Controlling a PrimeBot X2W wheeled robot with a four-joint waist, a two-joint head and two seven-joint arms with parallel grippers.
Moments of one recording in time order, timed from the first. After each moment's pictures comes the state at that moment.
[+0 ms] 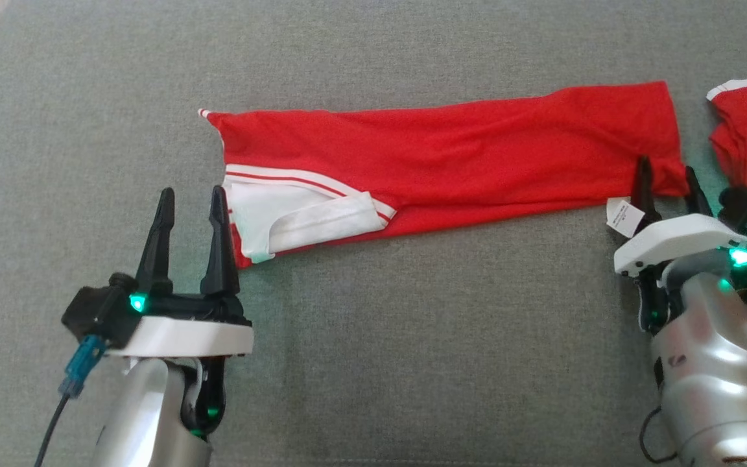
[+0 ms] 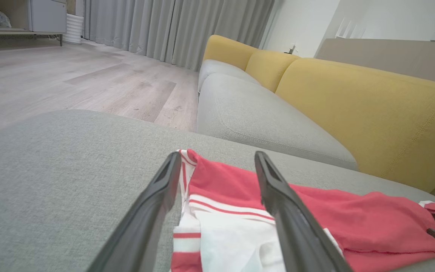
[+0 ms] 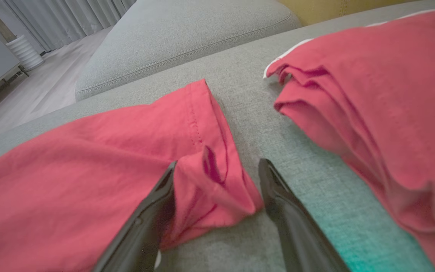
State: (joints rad) left arm -0.25 0.05 -0.14 0.25 -0.37 -0.12 -0.25; right arm -0.63 -0.06 -0.24 1.00 0.12 0.12 -0.26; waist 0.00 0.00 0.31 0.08
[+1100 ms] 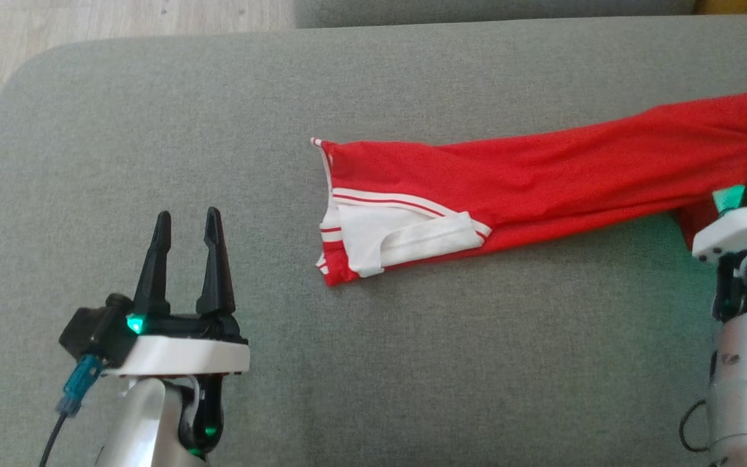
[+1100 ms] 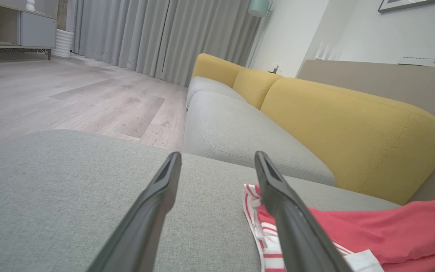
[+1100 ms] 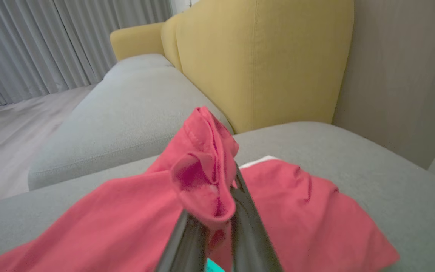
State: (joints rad) left arm -0.20 0.05 -0.13 0.25 -0.39 -0.11 -0.25; right arm -0.58 -0.05 -0.52 0.73 -0.13 0.12 -0.20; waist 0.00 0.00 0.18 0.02
